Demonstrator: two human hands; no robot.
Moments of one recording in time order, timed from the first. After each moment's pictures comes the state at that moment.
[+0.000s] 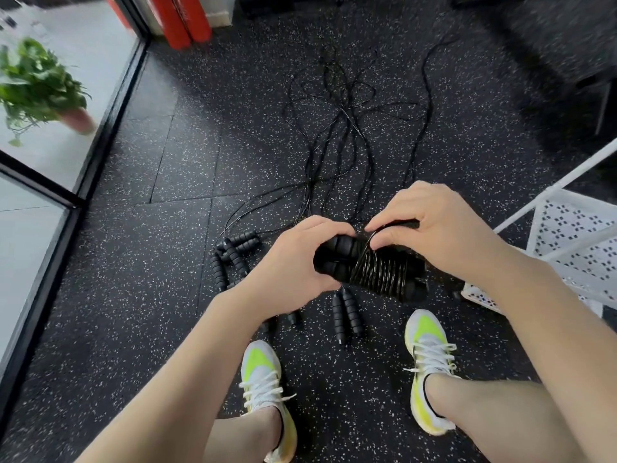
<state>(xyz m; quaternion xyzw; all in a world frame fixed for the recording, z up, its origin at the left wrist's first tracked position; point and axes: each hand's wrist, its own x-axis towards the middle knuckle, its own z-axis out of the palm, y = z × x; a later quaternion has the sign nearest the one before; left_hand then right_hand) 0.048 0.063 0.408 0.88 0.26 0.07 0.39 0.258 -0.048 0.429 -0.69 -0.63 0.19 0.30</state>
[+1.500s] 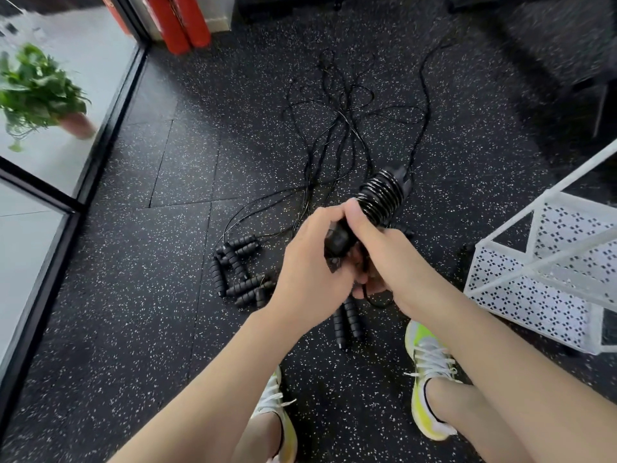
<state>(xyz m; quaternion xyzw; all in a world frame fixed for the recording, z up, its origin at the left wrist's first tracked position) 0.069 0.028 0.401 0.79 0.35 0.24 0.44 0.189 -0.033 0.419 -0.67 -0.18 0.53 0.49</state>
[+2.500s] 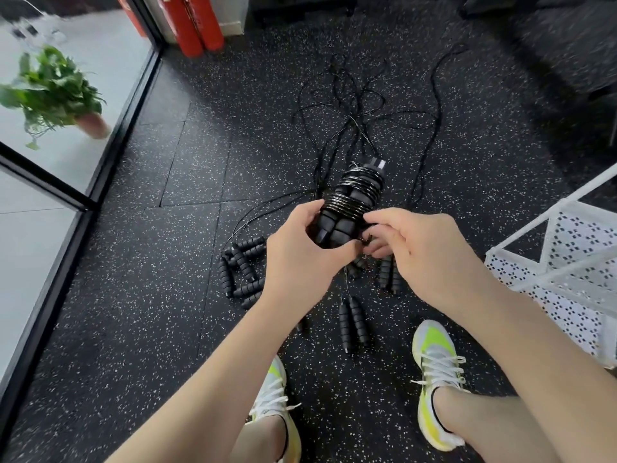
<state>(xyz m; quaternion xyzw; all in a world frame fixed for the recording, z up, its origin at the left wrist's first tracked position) 0.063 0.051 0.414 0.72 0.49 0.22 0.44 0.211 -0.044 0.437 -0.73 -0.53 0.23 0.37</state>
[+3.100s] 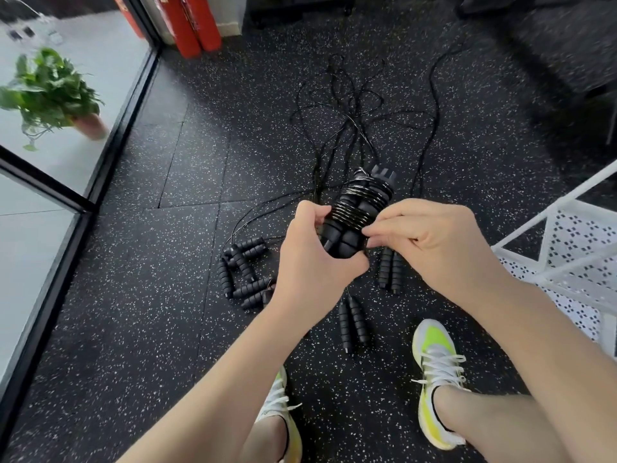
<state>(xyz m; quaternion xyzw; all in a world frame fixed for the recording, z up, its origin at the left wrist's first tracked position) 0.066 0.034 0.424 0.71 0.46 0.22 0.48 0.228 -0.047 0.426 -0.64 -0.64 0.10 0.41</state>
